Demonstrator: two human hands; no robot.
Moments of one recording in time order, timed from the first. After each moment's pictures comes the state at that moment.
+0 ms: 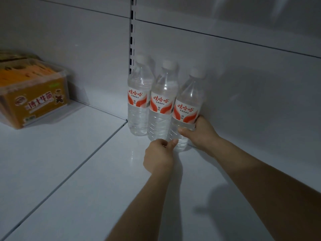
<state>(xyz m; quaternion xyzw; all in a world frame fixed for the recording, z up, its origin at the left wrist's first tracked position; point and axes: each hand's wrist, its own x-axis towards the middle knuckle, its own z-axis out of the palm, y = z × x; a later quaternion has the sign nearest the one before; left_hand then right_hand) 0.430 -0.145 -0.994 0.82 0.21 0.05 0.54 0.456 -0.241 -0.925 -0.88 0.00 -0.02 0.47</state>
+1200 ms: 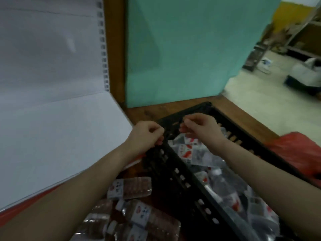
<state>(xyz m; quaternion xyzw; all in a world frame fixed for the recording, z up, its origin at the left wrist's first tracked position) 0.024 -0.442 -0.874 0.70 -0.39 -0.34 0.49 -0.111 -0.557 -0.850 -0.74 0.39 -0.23 0.50</state>
